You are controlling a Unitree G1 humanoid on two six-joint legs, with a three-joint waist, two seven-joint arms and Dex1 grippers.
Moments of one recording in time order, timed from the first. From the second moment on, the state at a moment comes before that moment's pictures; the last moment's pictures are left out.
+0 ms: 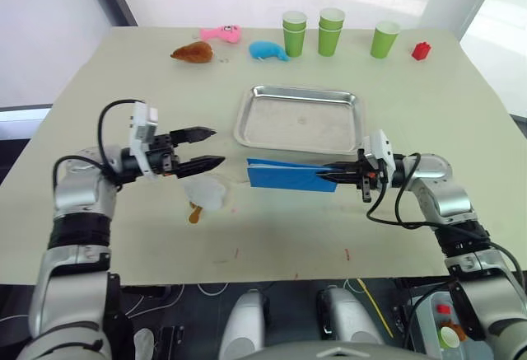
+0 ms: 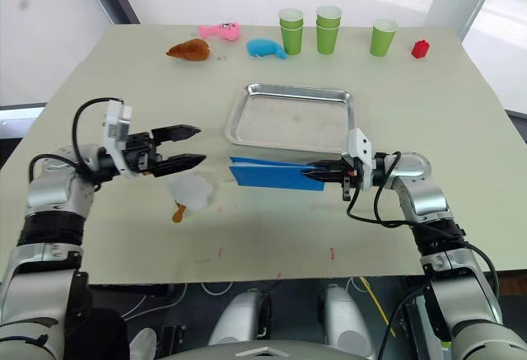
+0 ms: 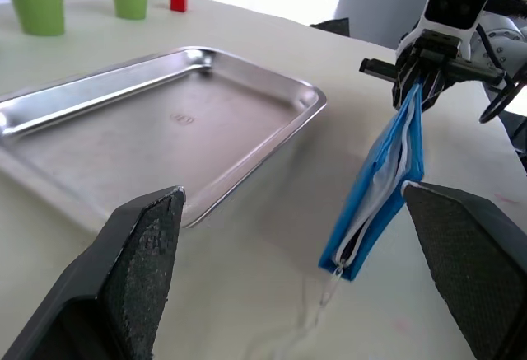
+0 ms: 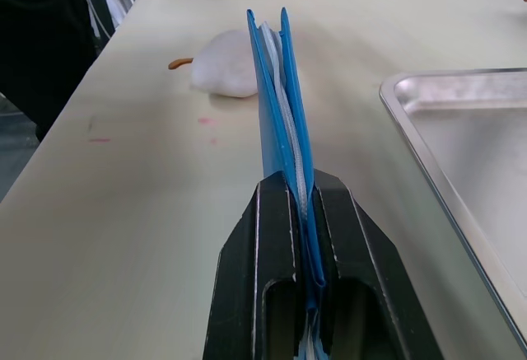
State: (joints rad) left arm -0.59 0.74 0.11 0.49 -0.50 0.20 -1.45; right arm -0.56 -0.44 0.14 0.28 0.34 0.07 1.32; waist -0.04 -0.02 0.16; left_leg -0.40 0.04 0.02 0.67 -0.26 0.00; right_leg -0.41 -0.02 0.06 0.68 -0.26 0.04
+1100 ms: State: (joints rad) left arm -0.63 0.53 0.02 0.56 -0.36 0.06 -1.49; right arm -0.56 -0.46 0.14 0.28 0.34 0.08 1.33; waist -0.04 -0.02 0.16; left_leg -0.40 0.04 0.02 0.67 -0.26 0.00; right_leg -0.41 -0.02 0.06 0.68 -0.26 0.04
